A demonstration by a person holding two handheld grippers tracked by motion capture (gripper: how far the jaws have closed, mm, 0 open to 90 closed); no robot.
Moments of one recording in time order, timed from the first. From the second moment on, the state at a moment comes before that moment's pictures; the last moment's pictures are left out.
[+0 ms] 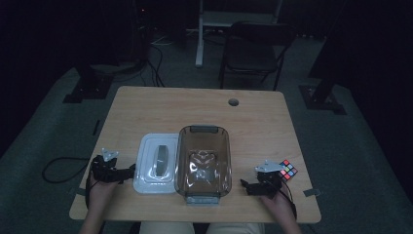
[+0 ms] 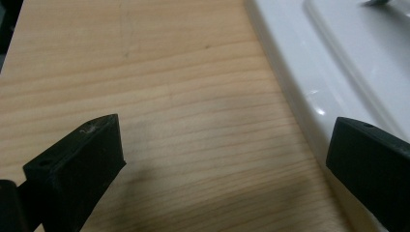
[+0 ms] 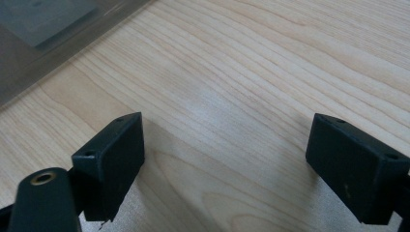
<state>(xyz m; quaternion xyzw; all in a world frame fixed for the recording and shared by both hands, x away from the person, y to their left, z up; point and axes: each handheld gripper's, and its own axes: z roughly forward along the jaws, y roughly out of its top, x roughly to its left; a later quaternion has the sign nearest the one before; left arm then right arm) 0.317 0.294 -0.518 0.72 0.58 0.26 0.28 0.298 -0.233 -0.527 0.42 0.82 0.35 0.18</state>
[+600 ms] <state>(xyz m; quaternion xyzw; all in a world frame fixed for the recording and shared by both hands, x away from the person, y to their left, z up) 0.322 0.301 -0.524 0.70 0.61 0.24 0.27 0.298 -0.232 -0.527 0.42 0.82 0.35 0.18</state>
